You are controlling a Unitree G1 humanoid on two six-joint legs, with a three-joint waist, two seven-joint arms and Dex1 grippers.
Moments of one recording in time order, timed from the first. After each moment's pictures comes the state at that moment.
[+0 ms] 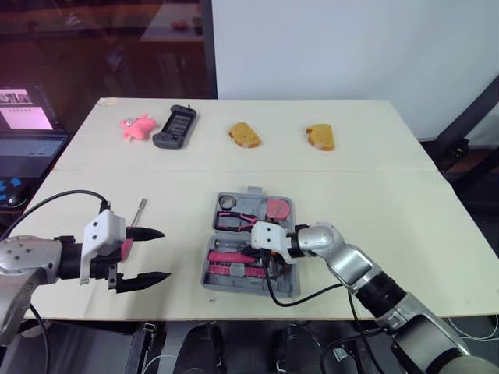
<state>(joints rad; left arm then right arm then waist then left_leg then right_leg) 0.12 0.98 0.27 -0.31 -0.53 0.34 -1.26 -0.47 -0.45 0.58 0.18 -0.03 0.15 0.95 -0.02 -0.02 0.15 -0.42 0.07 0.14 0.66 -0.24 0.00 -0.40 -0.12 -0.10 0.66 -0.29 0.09</state>
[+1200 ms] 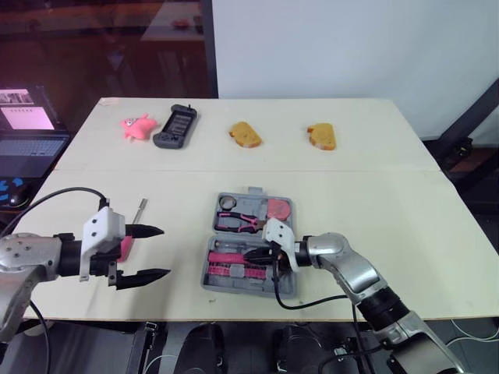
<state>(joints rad) 0.10 0.98 0.27 -0.30 -0.53 0.34 -1.26 -0.37 -0.39 0.40 0.11 0.14 0.35 1.02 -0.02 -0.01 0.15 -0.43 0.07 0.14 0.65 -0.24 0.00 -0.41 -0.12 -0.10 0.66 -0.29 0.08</state>
